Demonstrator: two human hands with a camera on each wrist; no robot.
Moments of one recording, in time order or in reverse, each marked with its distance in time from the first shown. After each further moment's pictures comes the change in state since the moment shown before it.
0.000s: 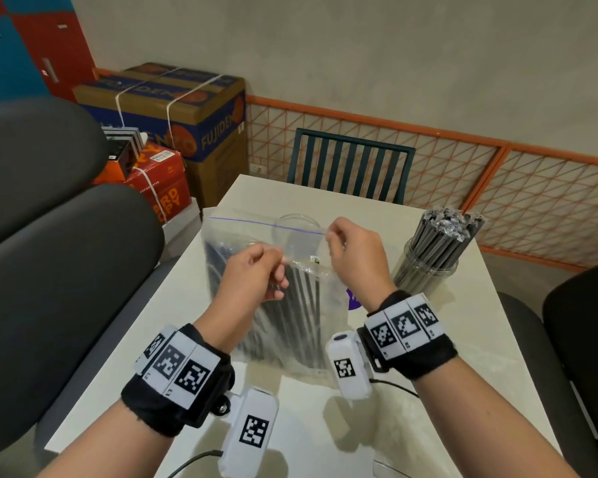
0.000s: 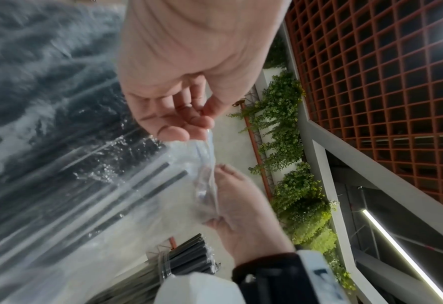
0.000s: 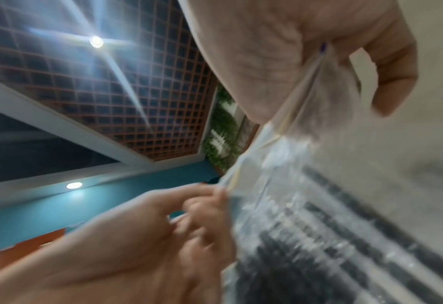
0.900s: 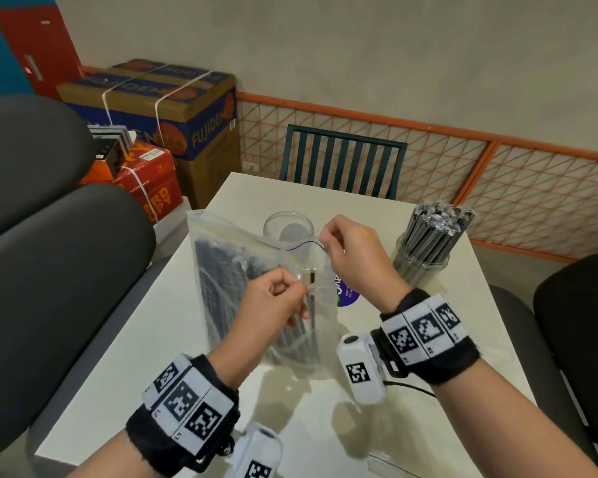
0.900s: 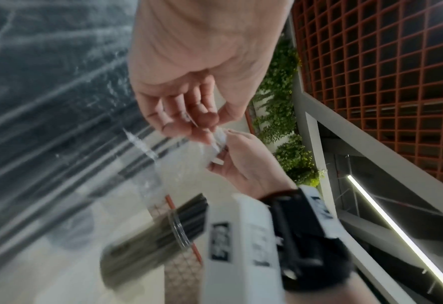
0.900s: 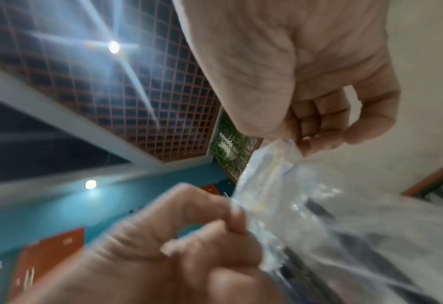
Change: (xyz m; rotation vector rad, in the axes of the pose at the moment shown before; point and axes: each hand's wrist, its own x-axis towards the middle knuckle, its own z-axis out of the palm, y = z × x) left_hand -0.029 -0.021 0.023 0.101 -0.100 0.048; right_hand -0.005 -0.002 -0.021 0.038 -0.133 0.035
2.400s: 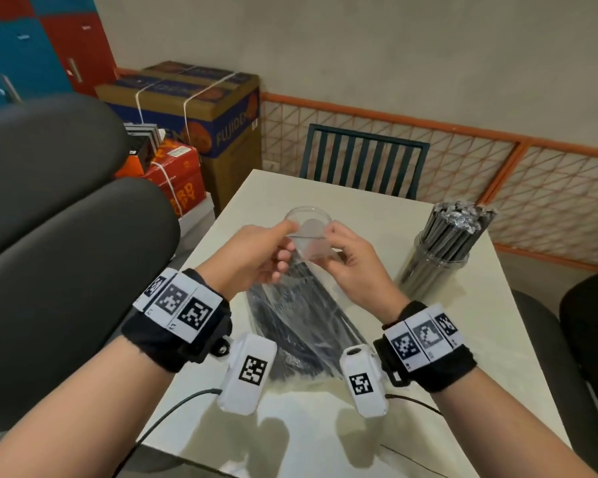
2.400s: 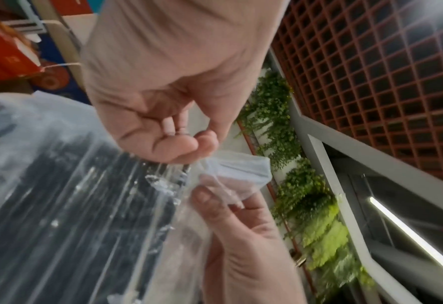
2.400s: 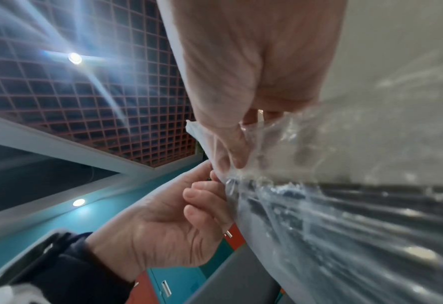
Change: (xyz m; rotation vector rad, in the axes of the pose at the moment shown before) left_hand 0.028 0.057 -0.039 0.125 -0.057 -0.326; right_hand -0.023 0.000 0.028 0.483 -0.108 -0.341
